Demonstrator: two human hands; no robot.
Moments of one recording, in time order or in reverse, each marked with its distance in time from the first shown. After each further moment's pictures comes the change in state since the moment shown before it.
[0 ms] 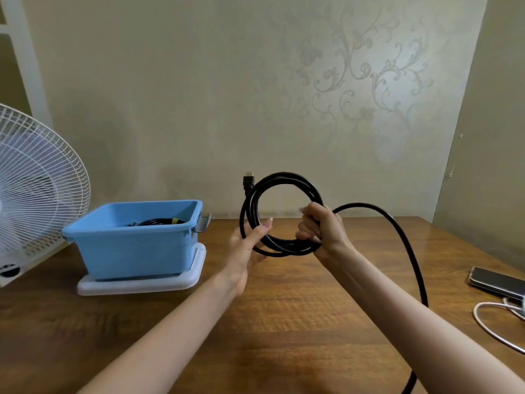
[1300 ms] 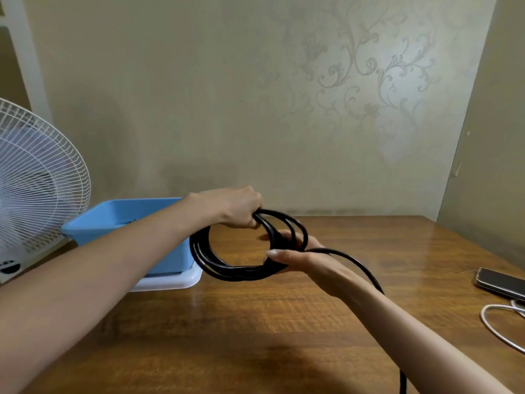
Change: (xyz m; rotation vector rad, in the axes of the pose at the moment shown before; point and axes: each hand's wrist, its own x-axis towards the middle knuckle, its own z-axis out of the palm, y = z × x) left_hand 0.043 0.102 0.000 1.778 -0.517 0.311; right_hand -0.028 0.021 -0.009 -0.734 -0.515 0.029
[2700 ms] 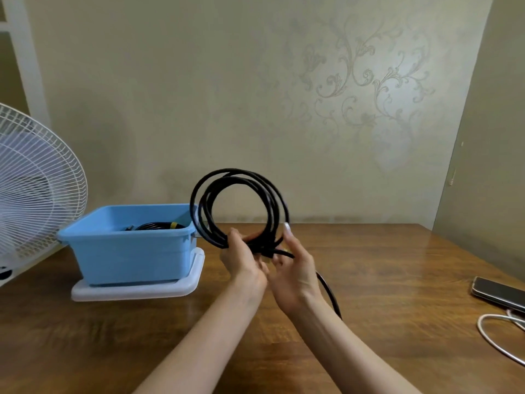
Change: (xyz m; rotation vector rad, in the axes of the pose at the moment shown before) left_hand 0.002 0.060 0.089 -2.186 0.927 -0.814; right_hand 0.019 0.011 0.051 1.097 0.543 0.062
